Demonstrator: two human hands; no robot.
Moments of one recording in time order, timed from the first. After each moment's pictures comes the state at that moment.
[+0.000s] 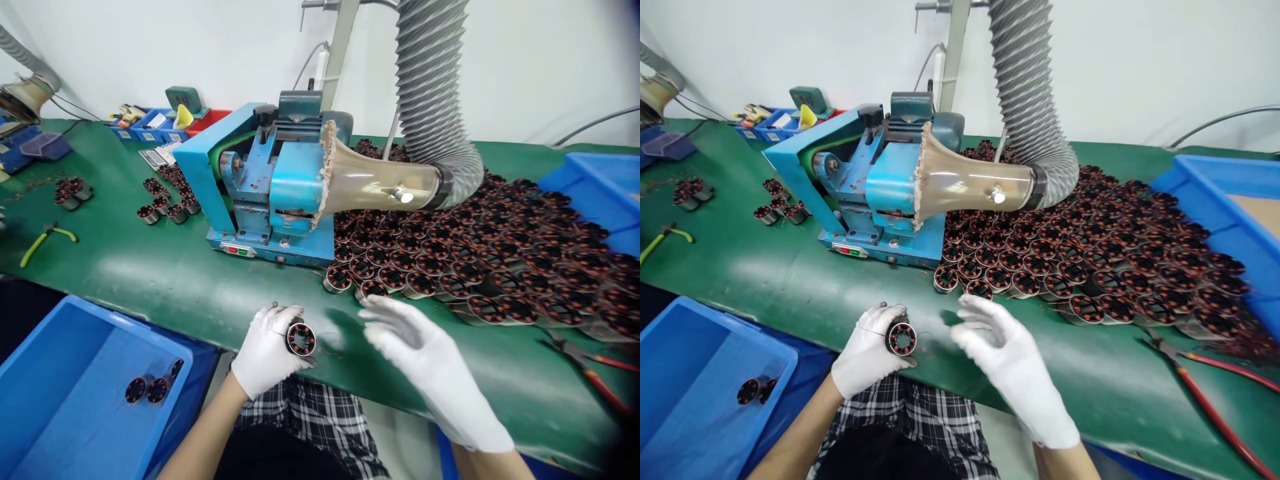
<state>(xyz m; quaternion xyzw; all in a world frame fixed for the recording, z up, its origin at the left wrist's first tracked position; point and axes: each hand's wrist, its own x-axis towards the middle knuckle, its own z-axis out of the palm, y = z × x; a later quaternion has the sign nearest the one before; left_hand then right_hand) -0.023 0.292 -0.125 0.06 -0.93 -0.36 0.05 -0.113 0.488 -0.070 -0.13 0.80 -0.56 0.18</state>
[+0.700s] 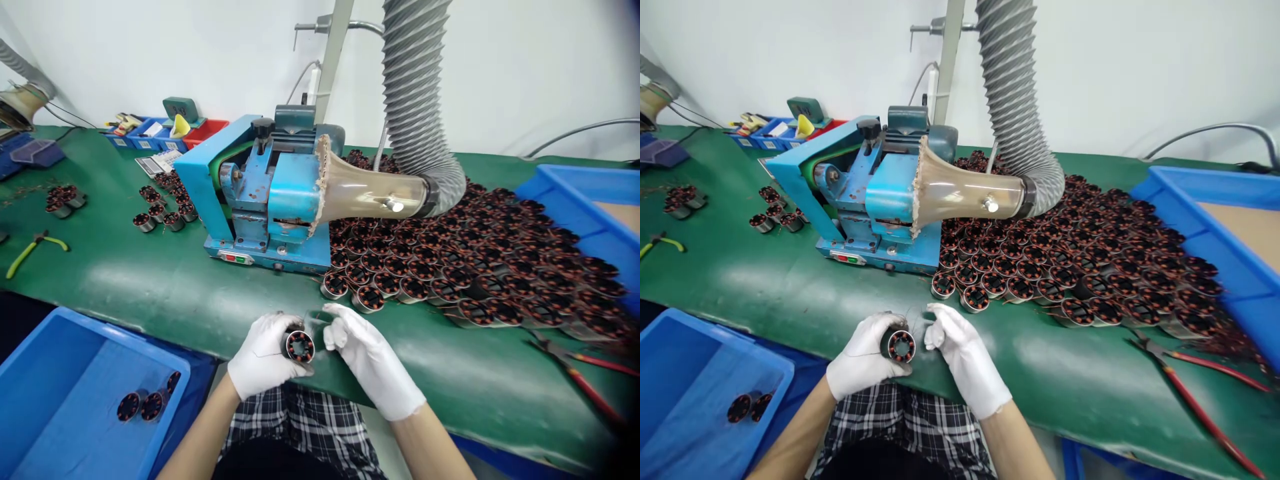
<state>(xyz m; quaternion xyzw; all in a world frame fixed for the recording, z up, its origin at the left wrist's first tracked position) -0.030 0.283 -0.117 0.02 -0.90 -0.42 0.02 -0.107 0.442 -0.094 0.01 0.56 -0.77 0.31</state>
